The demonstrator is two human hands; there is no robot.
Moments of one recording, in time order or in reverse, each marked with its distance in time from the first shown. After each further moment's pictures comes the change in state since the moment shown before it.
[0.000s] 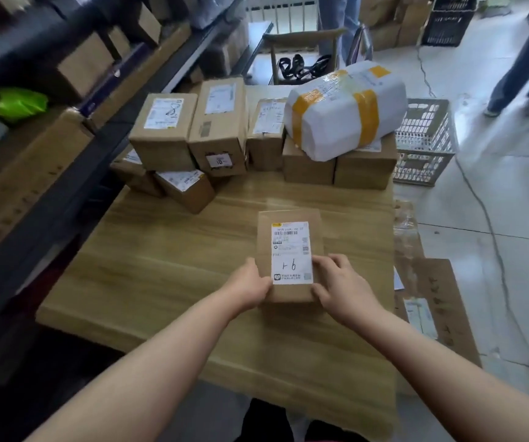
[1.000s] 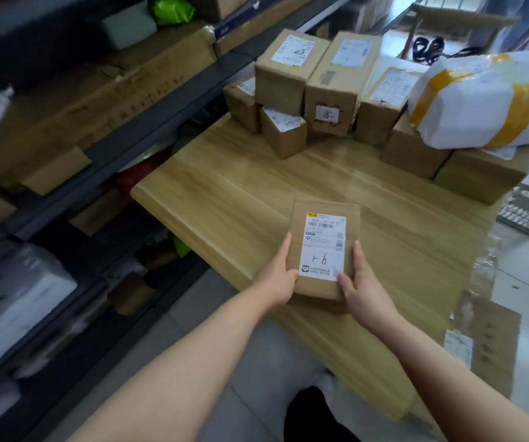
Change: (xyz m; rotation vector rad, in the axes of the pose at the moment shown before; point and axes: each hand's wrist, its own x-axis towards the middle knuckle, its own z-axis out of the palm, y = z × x) left_hand -0.080 -0.074 0.046 -0.387 0.168 -0.090; right_hand -0.031 -0.019 0.052 0.195 -0.193 -0.126
